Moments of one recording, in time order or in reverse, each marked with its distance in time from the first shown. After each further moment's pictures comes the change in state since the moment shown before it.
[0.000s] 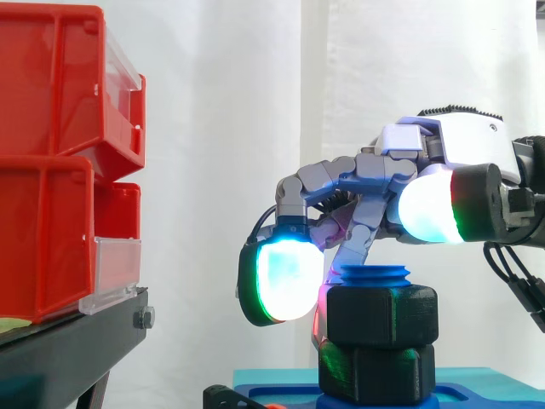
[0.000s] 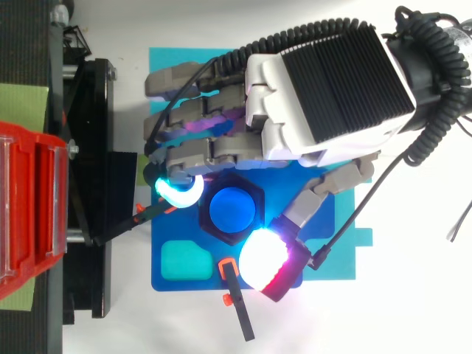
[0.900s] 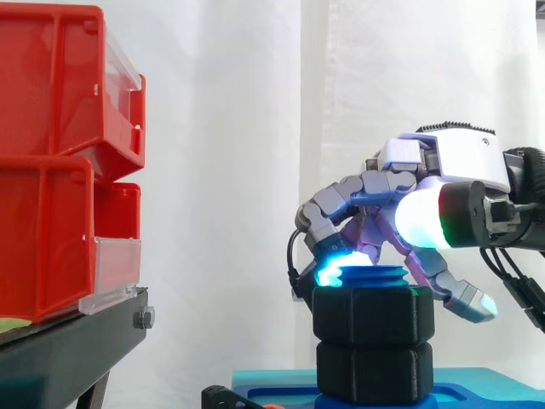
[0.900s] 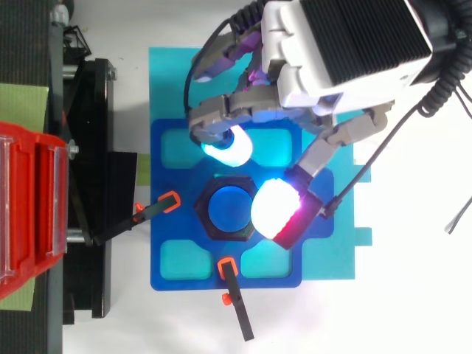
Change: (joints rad) arm -0.058 0.000 -0.001 -0.003 -0.042 -0.015
